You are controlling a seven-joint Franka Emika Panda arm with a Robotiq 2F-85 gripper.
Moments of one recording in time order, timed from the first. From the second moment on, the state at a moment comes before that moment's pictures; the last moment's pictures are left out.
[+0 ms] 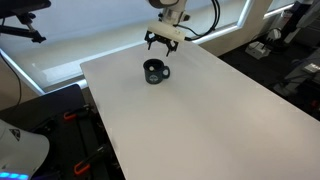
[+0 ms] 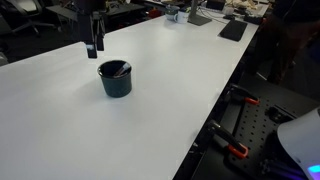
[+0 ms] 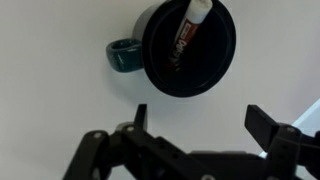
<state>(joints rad) 0.01 0.49 0.15 -1.89 0.22 2.26 -0.79</state>
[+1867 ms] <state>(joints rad) 0.03 0.50 0.25 -1.94 0.24 2.27 -0.74</state>
